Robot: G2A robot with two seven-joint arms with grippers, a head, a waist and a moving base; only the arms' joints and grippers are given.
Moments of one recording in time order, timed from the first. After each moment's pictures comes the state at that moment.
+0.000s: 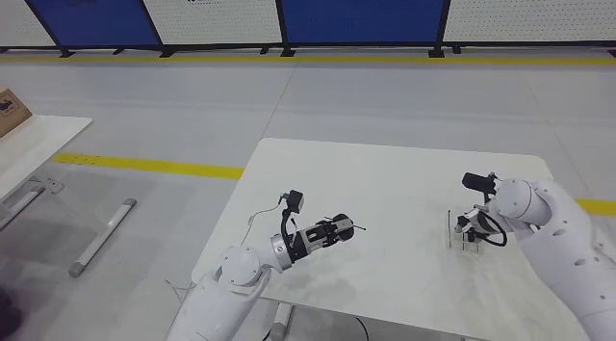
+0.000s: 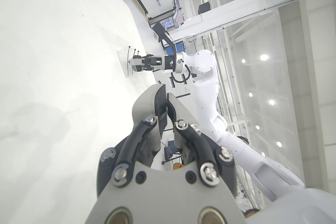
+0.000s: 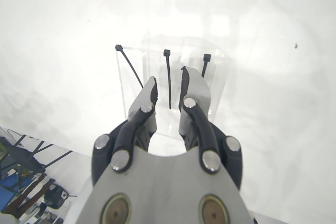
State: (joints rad) left arm 1.51 -1.23 -1.29 -1.58 -0.19 -0.29 -0.68; right arm -0.69 -1.11 0.83 -1.03 -0.58 0.31 1.27
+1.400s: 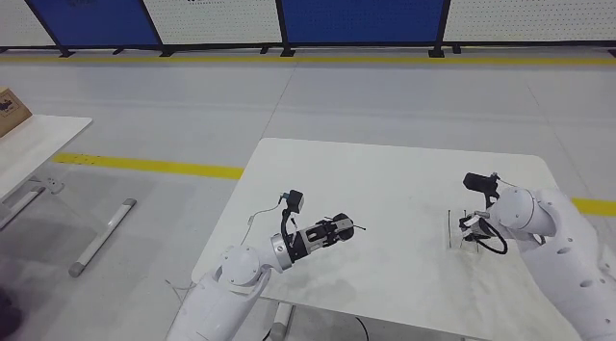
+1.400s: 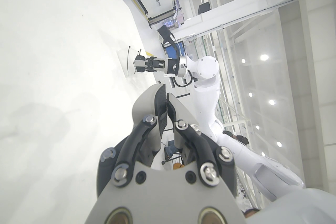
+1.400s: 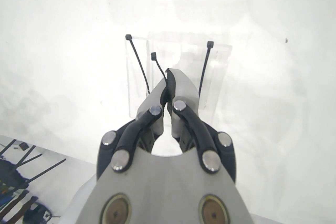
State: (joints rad) left arm 1.51 -1.23 -1.29 -1.58 -0.19 -0.29 -0.68; right arm -0.86 -1.07 0.97 -1.29 -0.70 0.34 1.27
